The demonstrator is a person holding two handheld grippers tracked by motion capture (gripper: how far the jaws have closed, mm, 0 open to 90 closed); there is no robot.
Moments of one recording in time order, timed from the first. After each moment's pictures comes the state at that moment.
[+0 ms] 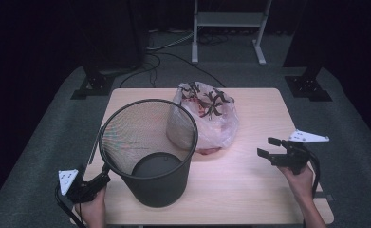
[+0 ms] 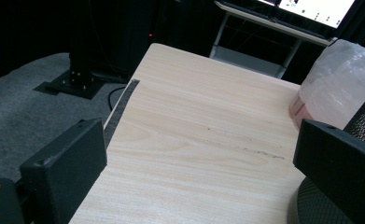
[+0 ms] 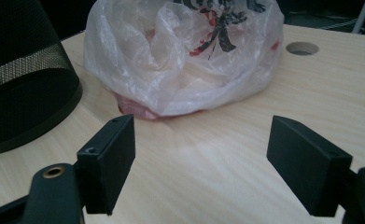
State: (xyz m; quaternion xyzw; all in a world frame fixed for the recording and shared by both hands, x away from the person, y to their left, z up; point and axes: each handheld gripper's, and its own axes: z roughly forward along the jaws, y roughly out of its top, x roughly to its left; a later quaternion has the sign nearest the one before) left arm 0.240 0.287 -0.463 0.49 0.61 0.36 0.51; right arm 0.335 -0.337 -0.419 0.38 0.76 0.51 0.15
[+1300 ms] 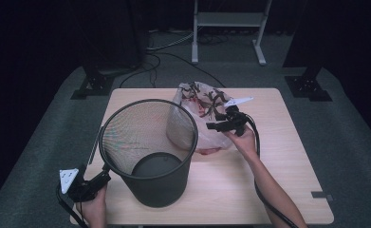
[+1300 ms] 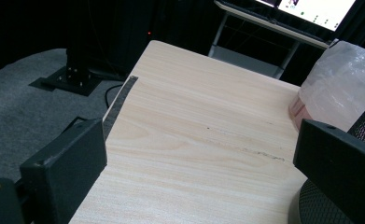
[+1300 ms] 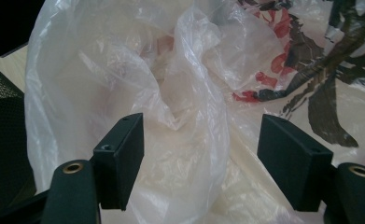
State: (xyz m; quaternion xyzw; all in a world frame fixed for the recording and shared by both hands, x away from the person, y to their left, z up) left arm 0.245 0.287 -0.468 0.49 0.61 0.35 0.51; right arm 0.478 -0.191 -0.425 0.35 0.81 0.46 0.06
